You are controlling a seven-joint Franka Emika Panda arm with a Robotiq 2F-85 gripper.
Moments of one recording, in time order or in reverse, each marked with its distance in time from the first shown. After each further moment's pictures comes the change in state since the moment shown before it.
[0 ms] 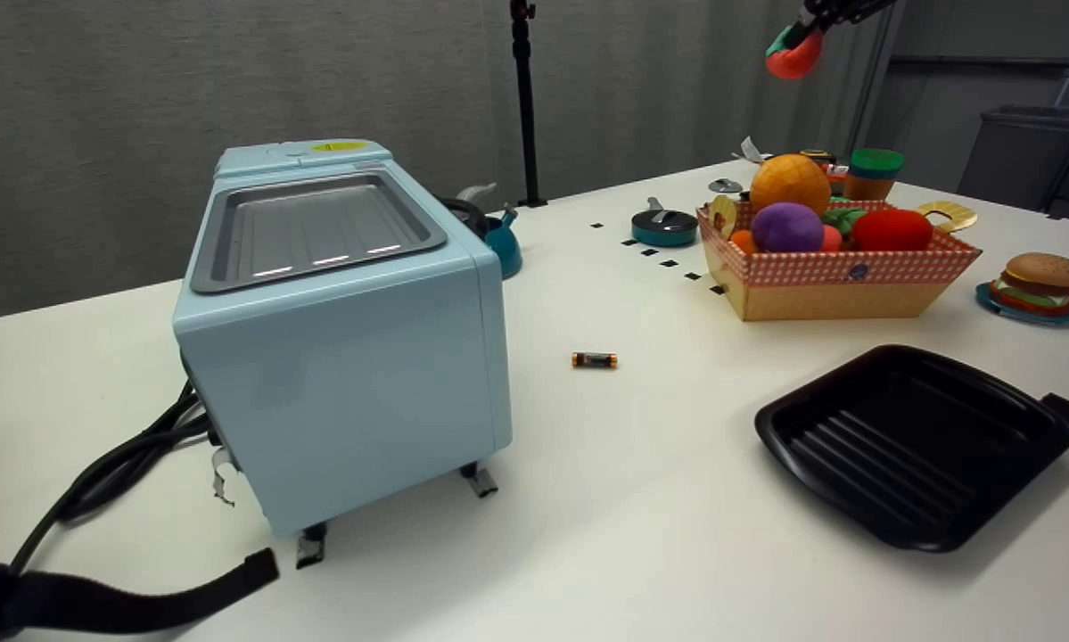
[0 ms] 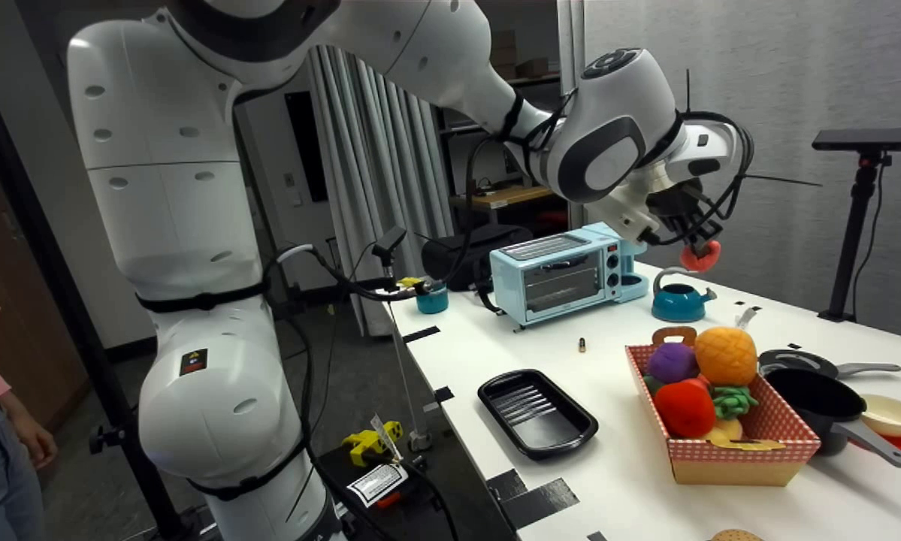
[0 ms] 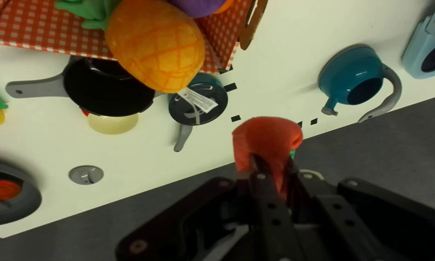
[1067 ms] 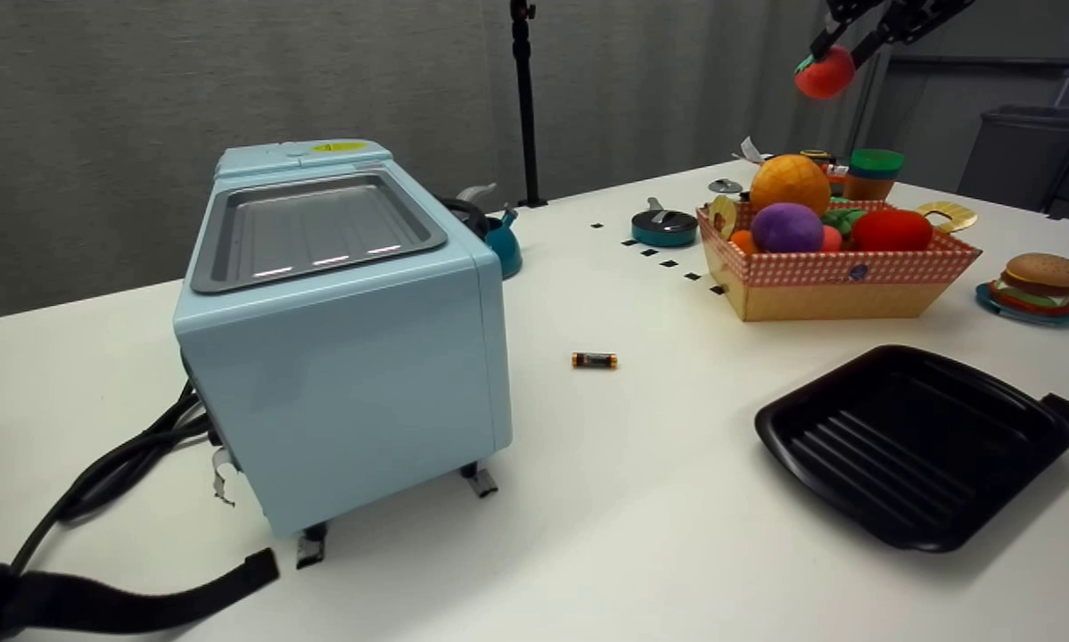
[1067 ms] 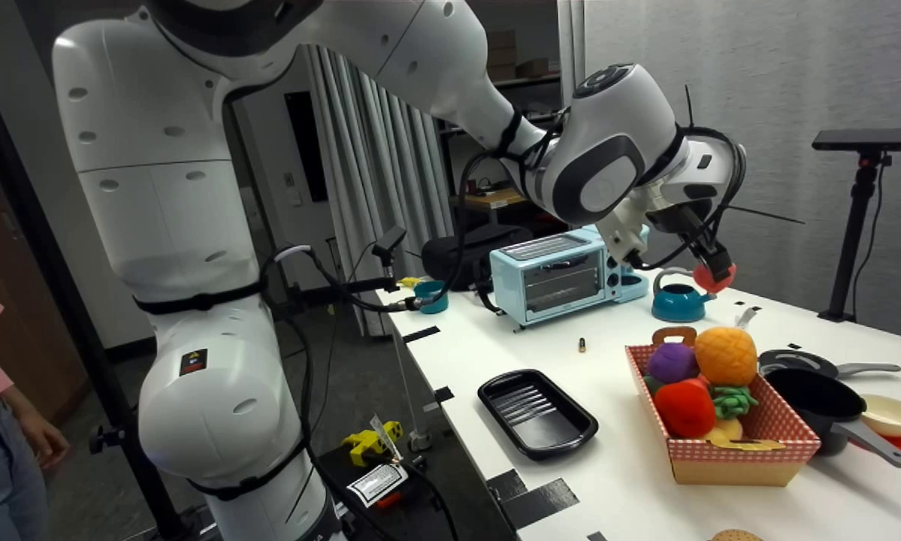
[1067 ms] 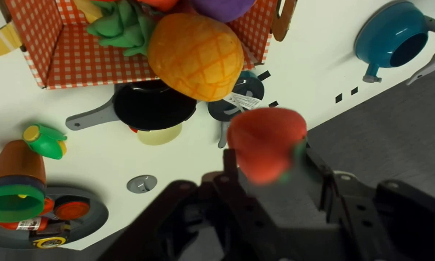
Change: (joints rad) arm -0.001 -0.034 -0.045 -0.107 -0.041 0.109 0.211
